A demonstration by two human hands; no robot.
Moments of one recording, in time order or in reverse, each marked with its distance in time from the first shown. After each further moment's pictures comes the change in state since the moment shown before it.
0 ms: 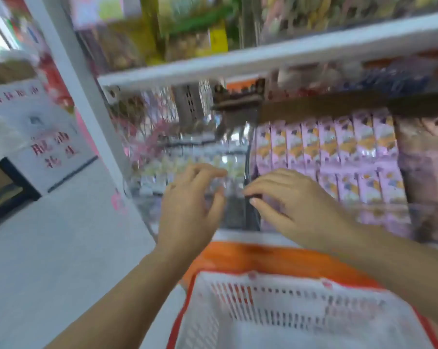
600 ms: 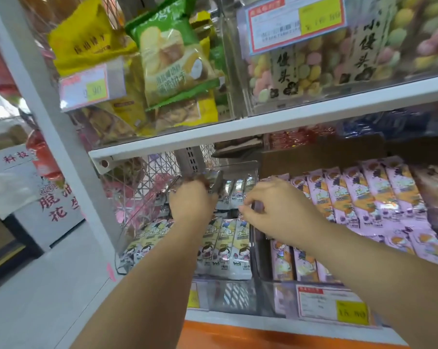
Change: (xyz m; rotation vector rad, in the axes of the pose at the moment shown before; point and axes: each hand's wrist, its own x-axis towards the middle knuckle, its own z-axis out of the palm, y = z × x) left_hand 0.151 -0.054 0.055 0.553 -0.223 -0.417; right_hand 0.092 0.054 0.004 -0.100 -0.046 0.302
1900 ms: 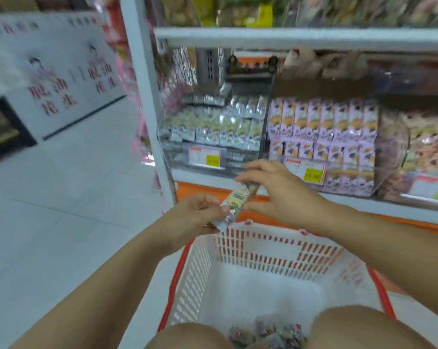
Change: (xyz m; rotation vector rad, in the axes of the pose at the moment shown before) left_hand -0.269 -0.097 -0.051 -1.392 -0.795 -0.214; right_hand -0.153 -0.104 -0.018 -0.005 -0.434 -0.097
